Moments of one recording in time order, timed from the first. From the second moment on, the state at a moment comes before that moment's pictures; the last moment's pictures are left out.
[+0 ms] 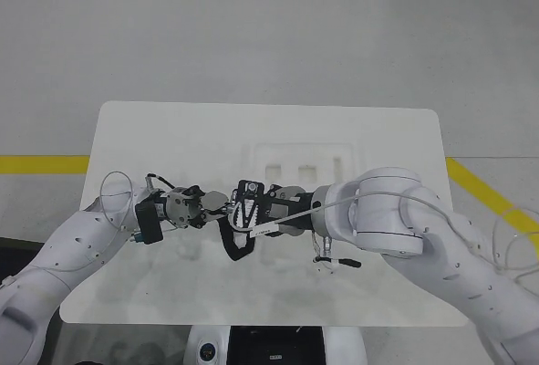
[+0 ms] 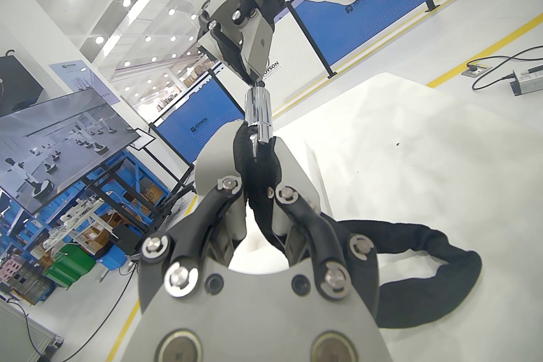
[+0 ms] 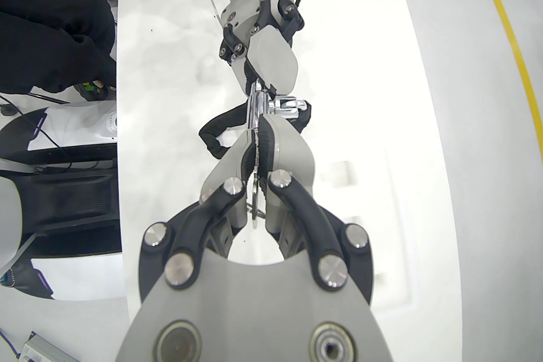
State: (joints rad) left arm 0.71 -0.84 -0.58 -1.11 1.79 -0.31 1.51; right arm -0.66 -1.10 0.77 -2.04 -0.69 -0.44 1.08
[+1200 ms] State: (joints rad) left arm 0.72 -0.84 -0.57 -1.06 1.75 -0.28 1.54; right arm -0.87 -1.04 1.00 -2.18 -0.69 -0.51 1.13
